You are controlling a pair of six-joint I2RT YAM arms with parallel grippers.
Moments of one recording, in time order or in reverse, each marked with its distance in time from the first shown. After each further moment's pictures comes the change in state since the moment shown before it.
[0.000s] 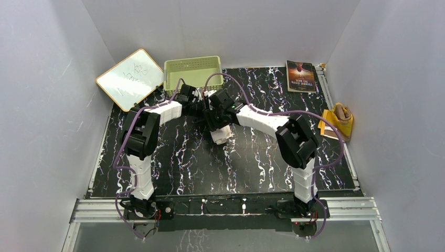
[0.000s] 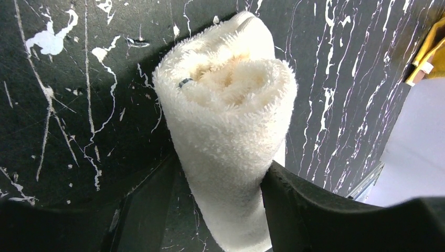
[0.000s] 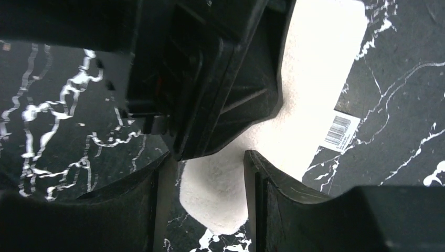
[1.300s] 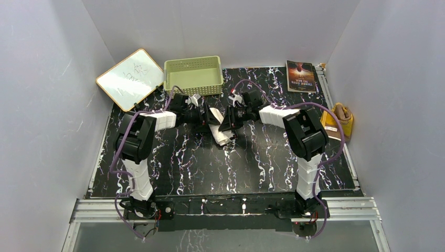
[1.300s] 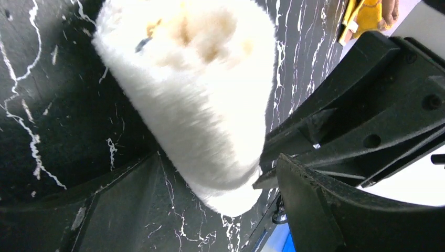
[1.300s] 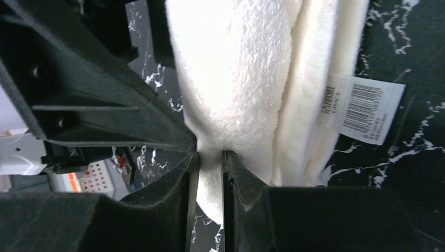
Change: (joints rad) left arm 0.026 -0.090 -0.248 0.278 0.237 -0.088; right arm -0.277 0.026 -0.279 0.366 -0.690 0.257
